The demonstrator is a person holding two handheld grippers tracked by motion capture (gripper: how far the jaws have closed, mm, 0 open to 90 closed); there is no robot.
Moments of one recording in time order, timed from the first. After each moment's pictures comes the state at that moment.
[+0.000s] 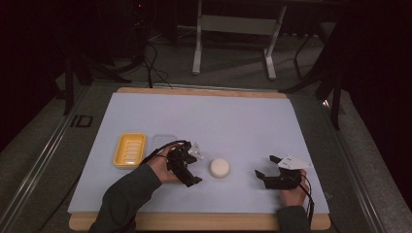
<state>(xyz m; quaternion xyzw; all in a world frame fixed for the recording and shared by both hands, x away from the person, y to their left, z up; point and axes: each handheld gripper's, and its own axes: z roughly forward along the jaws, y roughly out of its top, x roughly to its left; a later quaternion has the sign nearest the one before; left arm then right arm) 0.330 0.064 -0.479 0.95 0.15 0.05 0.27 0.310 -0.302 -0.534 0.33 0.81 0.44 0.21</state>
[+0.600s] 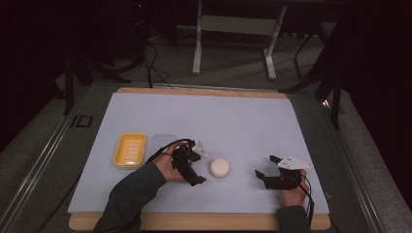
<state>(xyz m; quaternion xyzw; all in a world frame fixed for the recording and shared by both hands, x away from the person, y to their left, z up) 0.342 0.053 -0.489 0.95 0.15 0.03 0.28 0.310 -0.302 -0.534 0.33 0.81 0.44 0.21</state>
